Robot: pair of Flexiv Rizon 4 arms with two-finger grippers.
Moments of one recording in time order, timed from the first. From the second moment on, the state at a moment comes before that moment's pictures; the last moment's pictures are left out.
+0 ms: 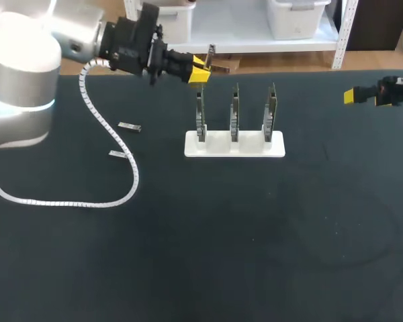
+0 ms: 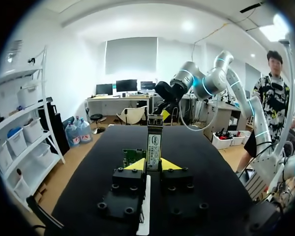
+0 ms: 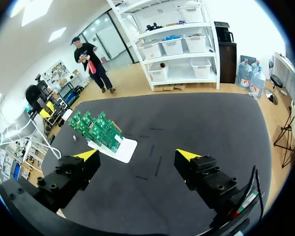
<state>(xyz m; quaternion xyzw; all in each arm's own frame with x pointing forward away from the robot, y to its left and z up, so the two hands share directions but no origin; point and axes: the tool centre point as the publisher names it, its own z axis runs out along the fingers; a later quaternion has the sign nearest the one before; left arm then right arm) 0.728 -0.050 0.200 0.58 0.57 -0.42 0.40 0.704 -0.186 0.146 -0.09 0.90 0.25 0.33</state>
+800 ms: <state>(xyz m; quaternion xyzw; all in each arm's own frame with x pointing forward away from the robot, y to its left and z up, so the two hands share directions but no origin) 0.753 -0.029 0.185 0.54 0.57 -0.45 0.42 0.704 -0.186 0.146 -0.09 0.90 0.25 0.33</state>
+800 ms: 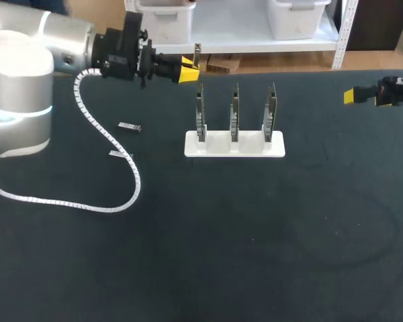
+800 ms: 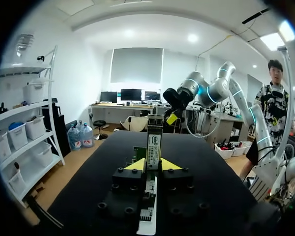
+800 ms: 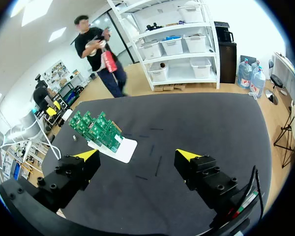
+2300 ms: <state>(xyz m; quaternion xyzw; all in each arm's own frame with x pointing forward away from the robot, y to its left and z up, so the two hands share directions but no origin) 0.762 -0.039 0.175 0.55 0.56 -0.45 0.42 0.704 -0.186 0.146 -0.09 0.90 0.25 0.33</state>
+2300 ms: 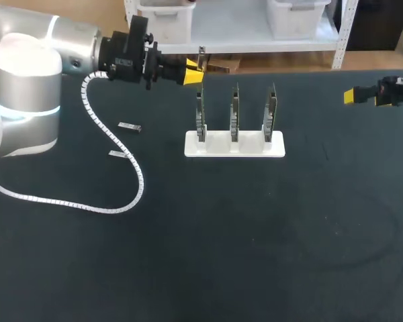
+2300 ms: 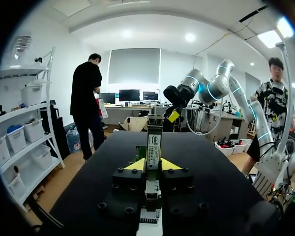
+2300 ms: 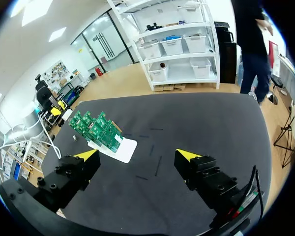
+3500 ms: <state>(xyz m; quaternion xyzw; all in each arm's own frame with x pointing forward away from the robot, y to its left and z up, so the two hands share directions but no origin) 0.762 -0.039 0.175 0.55 0.56 -0.45 0.42 0.779 -0.081 0.210 -0.43 0.81 0.21 0.34</state>
